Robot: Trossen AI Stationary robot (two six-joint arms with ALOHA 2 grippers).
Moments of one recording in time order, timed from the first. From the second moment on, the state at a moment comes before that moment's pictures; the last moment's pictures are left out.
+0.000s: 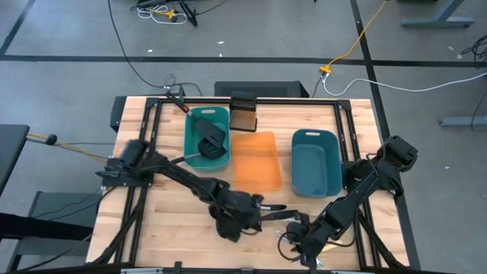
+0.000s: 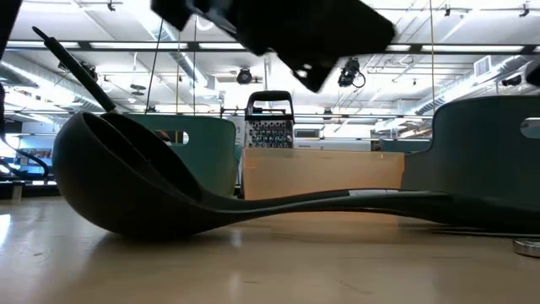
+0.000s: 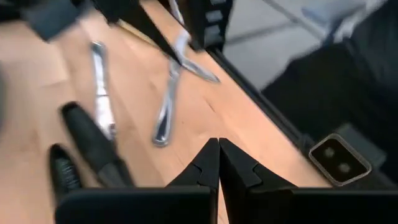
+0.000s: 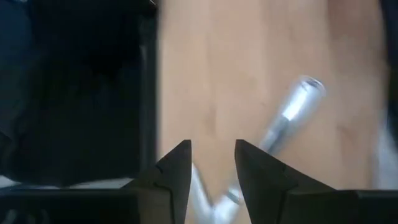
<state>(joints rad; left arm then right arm) -0.36 1.99 1.29 0.16 0.22 0.04 0.80 1.67 0.99 -0.28 0.07 0.87</state>
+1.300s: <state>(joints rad) -0.33 2.19 1.59 -0.01 0.18 0.20 0.86 1.82 1.08 -0.48 0.16 1.18</state>
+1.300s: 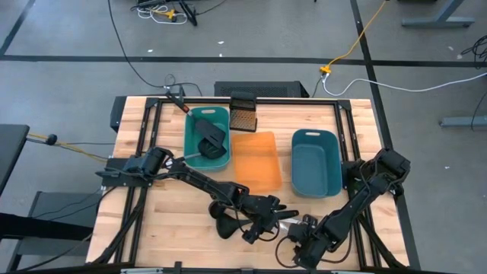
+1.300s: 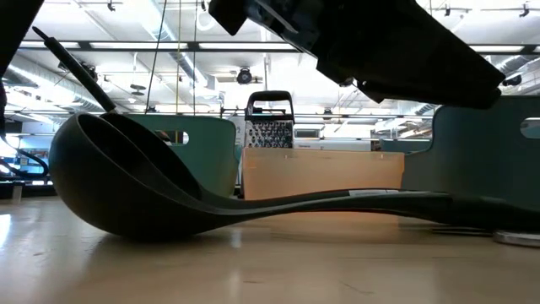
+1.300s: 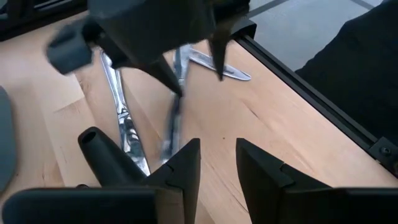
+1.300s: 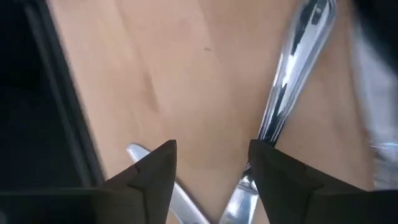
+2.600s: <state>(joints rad) -0.34 2.19 1.59 -0.04 0.10 0.21 0.86 1.82 0.96 -0.42 0.23 1.05</state>
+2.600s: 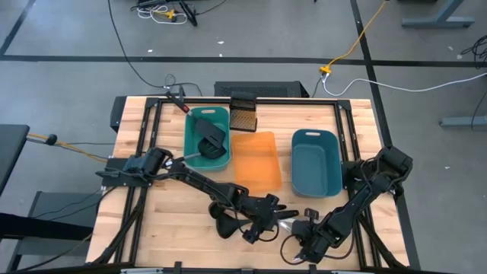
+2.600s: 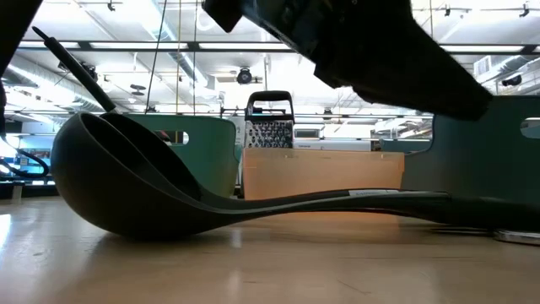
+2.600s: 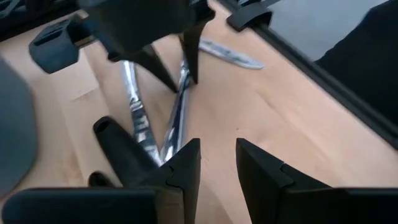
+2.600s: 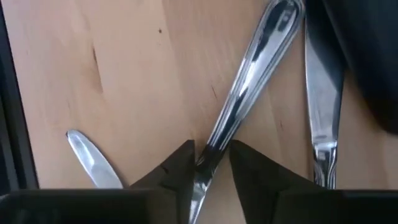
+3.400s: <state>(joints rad) -0.39 2.19 1.59 -0.24 -0.02 0.14 0.71 1.90 0.96 -0.18 0.27 0.82</state>
